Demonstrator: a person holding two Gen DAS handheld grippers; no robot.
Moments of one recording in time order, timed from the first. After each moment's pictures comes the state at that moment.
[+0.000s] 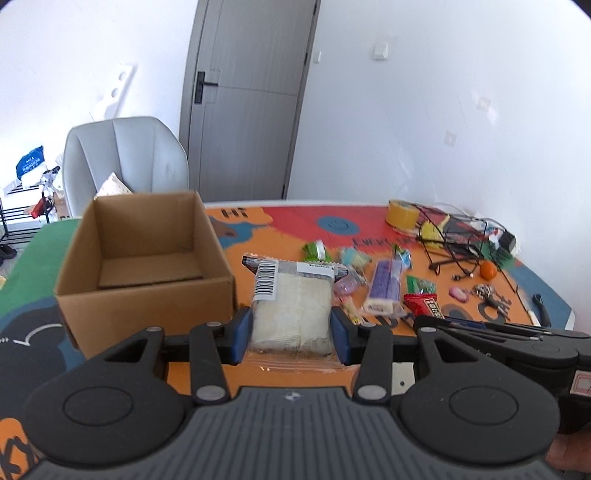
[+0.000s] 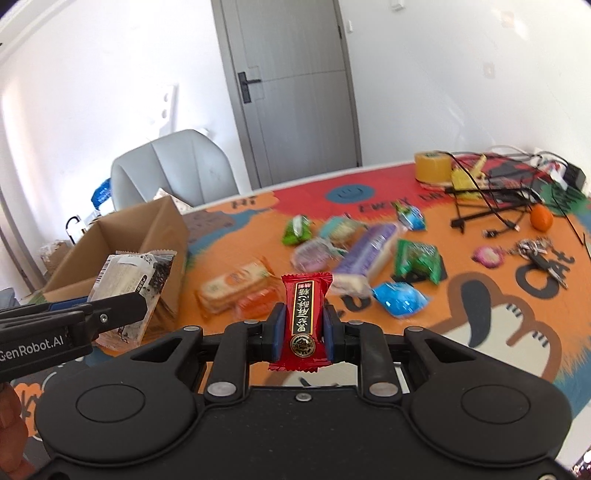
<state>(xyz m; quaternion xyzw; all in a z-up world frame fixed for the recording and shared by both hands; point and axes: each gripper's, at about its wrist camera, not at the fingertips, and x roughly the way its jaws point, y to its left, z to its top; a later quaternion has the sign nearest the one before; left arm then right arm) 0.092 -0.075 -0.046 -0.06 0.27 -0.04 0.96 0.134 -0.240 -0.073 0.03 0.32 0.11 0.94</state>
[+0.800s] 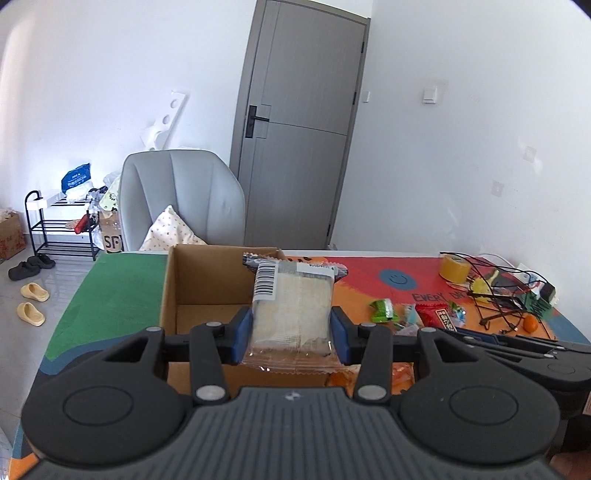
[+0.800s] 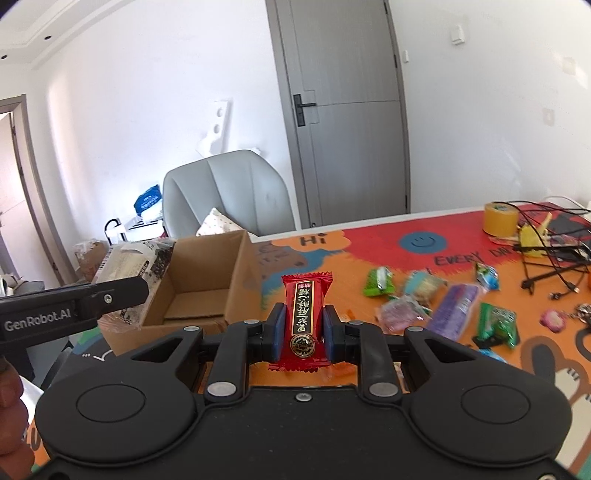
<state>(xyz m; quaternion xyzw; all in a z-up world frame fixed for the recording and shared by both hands) 0.098 -0.011 -0.019 -0.08 0.22 0.03 0.97 0.152 -0.173 -0.045 0.01 0.28 0.18 0.94</state>
